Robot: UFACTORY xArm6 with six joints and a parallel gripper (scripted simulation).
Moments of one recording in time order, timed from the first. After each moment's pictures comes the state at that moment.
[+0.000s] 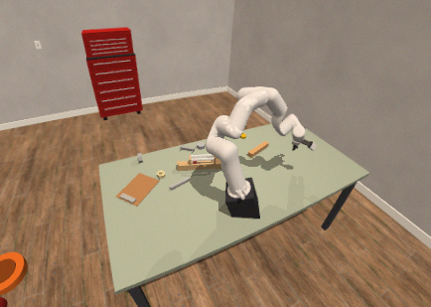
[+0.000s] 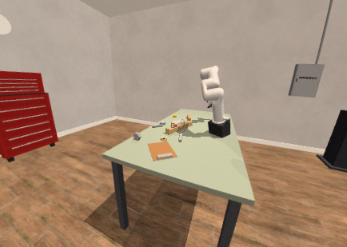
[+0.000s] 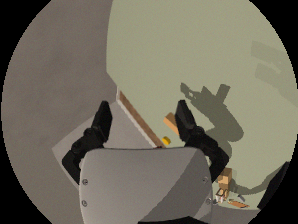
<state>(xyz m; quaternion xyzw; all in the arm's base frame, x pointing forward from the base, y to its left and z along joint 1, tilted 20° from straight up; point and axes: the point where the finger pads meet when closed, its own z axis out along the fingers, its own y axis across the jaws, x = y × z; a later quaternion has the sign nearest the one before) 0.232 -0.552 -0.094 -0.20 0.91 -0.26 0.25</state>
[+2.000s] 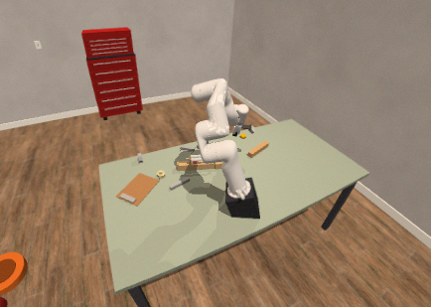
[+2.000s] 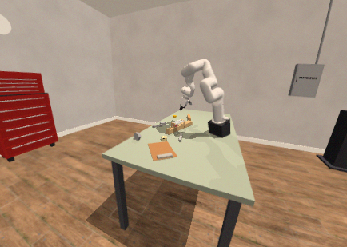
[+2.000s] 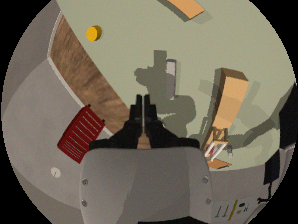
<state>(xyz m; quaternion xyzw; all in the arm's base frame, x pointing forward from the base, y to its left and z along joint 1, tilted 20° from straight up) 0.481 -0.199 0.023 -0.49 0.82 -0.05 0.29</state>
